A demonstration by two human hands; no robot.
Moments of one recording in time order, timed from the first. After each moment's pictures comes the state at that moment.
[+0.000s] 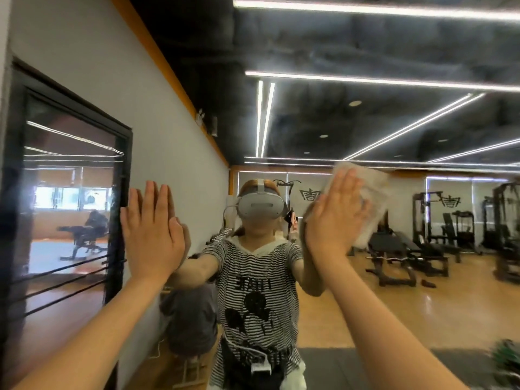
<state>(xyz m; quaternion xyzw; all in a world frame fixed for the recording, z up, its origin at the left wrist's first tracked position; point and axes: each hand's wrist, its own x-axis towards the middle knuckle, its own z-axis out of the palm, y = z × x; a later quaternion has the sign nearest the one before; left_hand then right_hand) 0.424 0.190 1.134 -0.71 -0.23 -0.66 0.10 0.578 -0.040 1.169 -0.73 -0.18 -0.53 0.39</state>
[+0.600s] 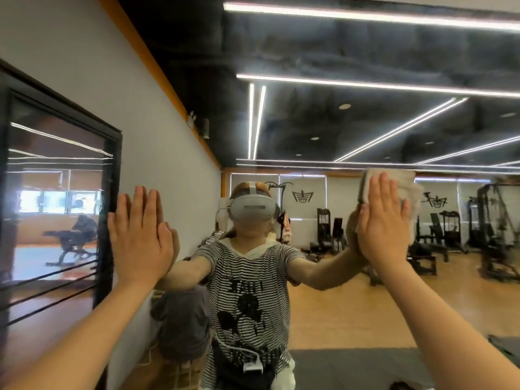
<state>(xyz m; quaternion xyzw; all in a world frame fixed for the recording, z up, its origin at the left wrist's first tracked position) 0.422 0.194 1.134 -0.70 -0.23 -0.67 0.12 0.634 -0.137 1.165 -0.75 -0.22 -0.55 0.31</state>
